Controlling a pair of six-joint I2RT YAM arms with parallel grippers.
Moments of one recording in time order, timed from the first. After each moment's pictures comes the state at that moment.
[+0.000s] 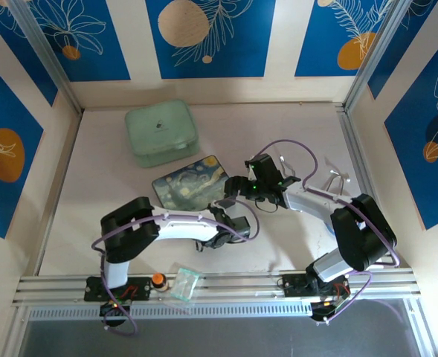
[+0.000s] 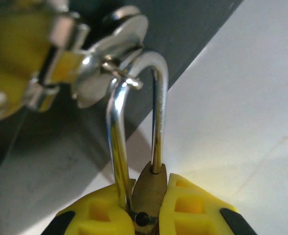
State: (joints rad) left arm -1.23 1.90 1.18 -1.00 -0.58 -0.84; right arm 0.55 1.50 0.79 -0.17 -0.24 0.66
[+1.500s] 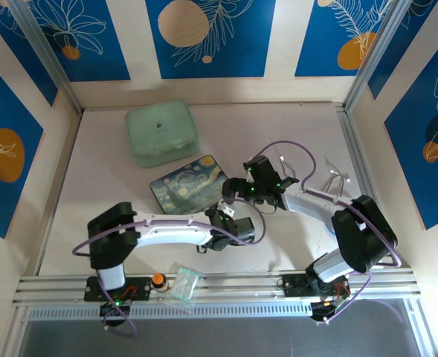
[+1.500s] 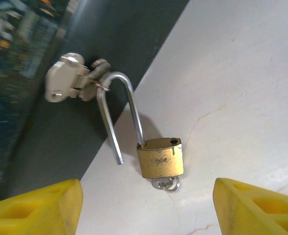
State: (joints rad) left arm -1.29 1.77 1.23 -1.01 -0.57 -0.79; right arm 0.59 1.48 0.80 -0.21 -0.21 0.68
